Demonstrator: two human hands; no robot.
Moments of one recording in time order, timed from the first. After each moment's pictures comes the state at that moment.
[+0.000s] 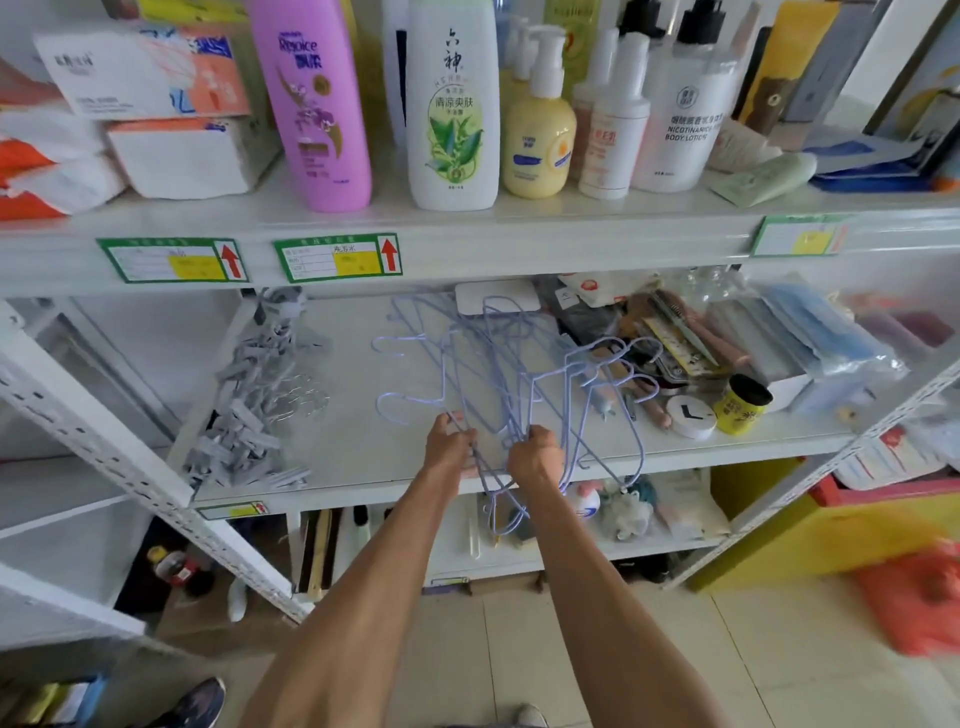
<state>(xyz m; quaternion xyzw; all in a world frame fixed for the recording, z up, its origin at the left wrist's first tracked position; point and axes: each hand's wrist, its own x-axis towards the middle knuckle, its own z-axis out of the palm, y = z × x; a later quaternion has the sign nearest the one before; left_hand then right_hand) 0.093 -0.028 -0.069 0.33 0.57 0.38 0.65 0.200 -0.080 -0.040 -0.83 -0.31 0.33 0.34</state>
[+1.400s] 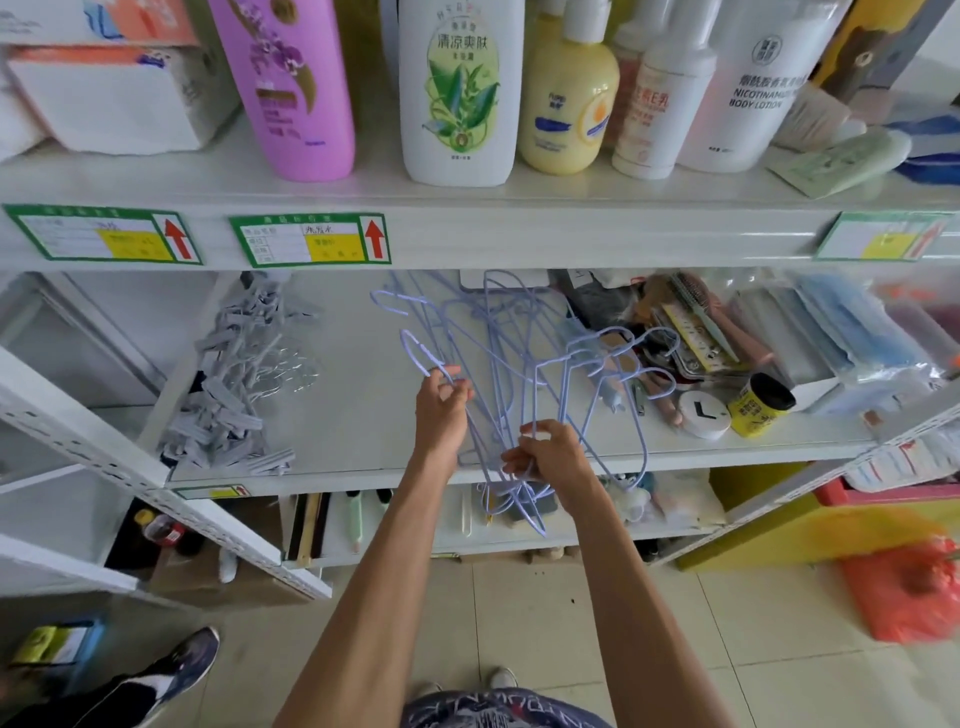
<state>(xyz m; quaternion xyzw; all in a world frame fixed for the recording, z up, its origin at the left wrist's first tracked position) 0.101 -0.015 -0.031 0.41 0.56 0.49 0.53 0.243 -0.074 -0.043 -0.65 -0.29 0.57 0.42</state>
